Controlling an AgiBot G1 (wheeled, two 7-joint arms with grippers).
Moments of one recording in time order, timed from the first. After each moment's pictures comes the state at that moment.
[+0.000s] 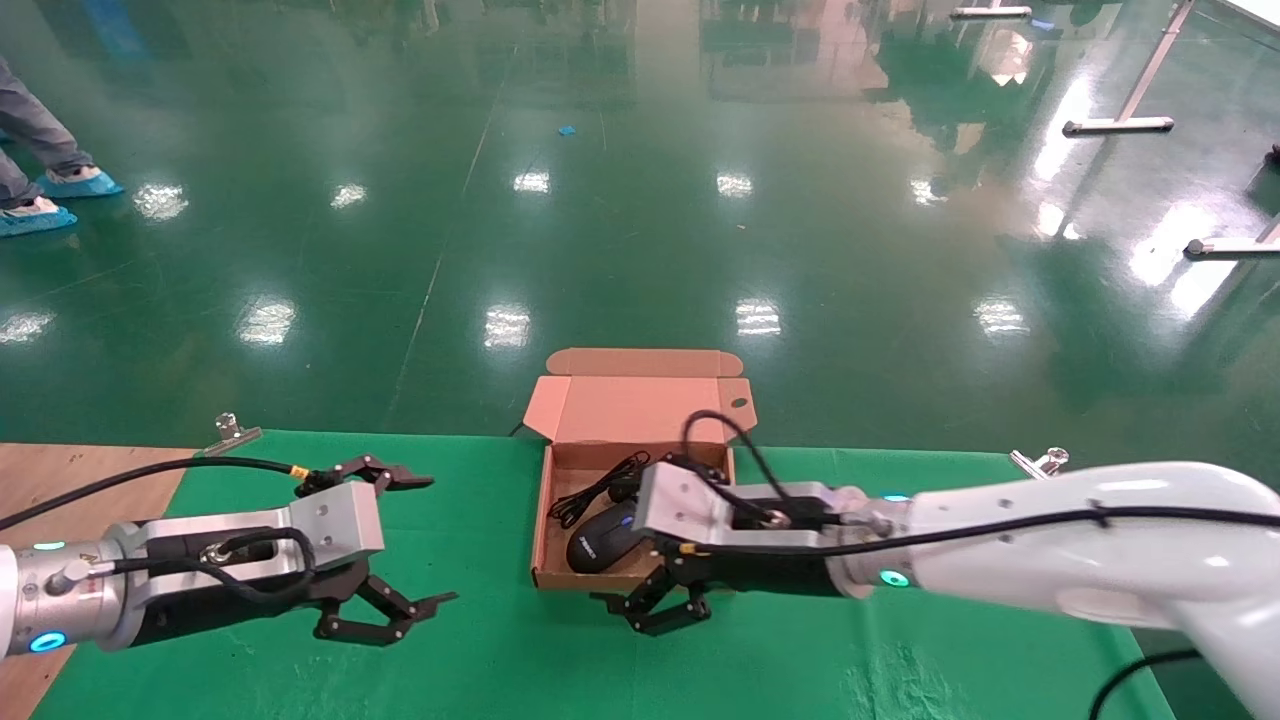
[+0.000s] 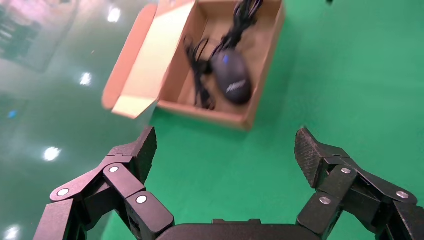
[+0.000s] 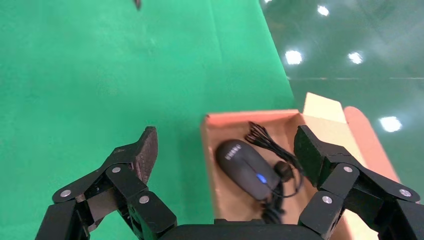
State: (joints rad) left arm -1.40 0.57 1.05 -1.28 1.17 0.77 -0.02; right arm 1.44 -1.10 -0.94 0.89 -1.22 -0.92 -0.07
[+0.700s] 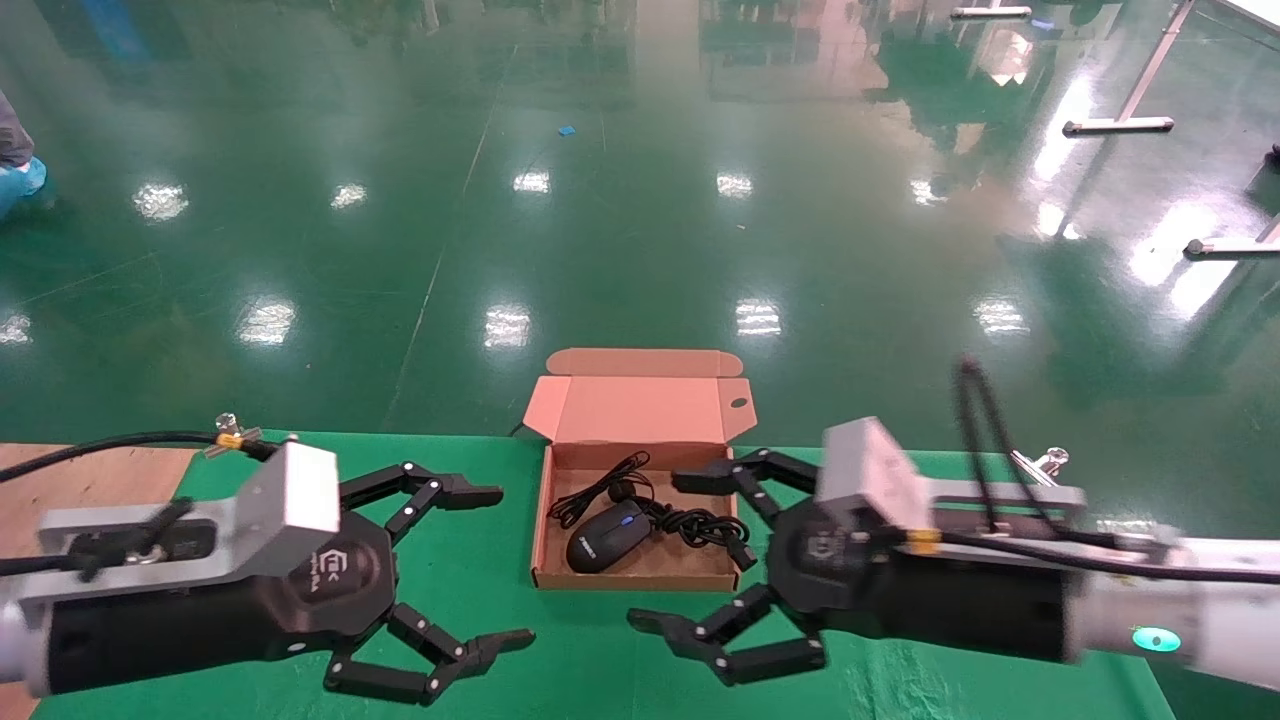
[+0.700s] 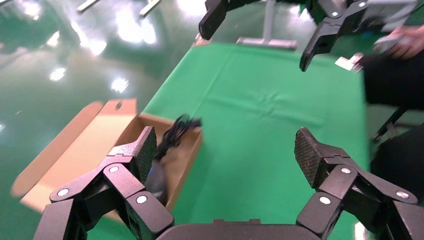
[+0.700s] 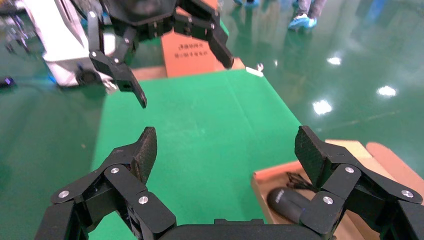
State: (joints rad) left arm -1.22 0.59 0.63 -1.28 0.93 1.17 -0.11; right arm 1.24 -0.83 -0.58 1.11 -0.95 -1.24 0.07
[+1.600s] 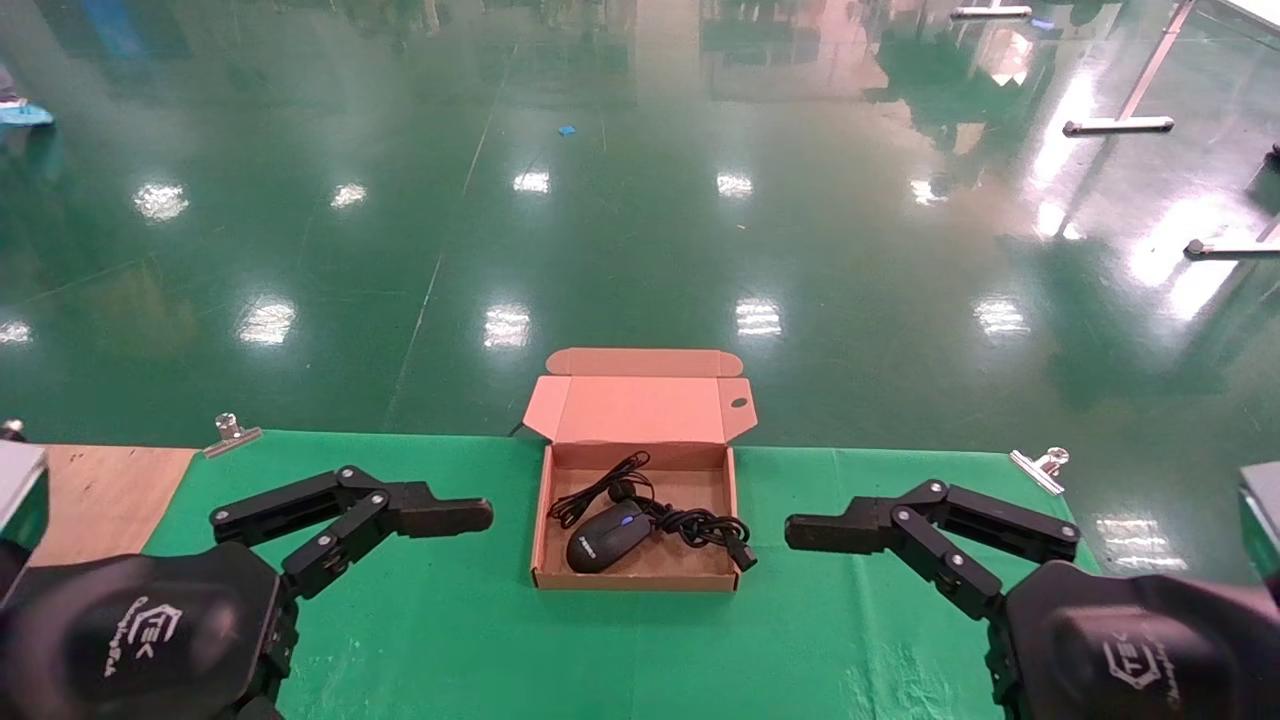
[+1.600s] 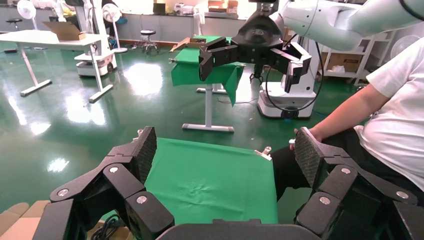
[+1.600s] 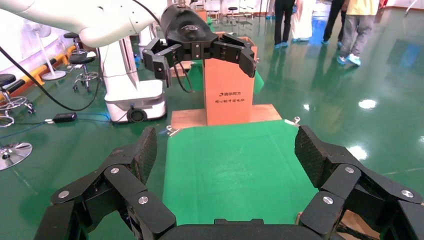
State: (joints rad) left arm -1.06 0.61 0.24 -1.28 0.71 1.53 -0.19; right arm 1.06 -0.59 -0.25 1.30 -0.71 -1.52 0.20
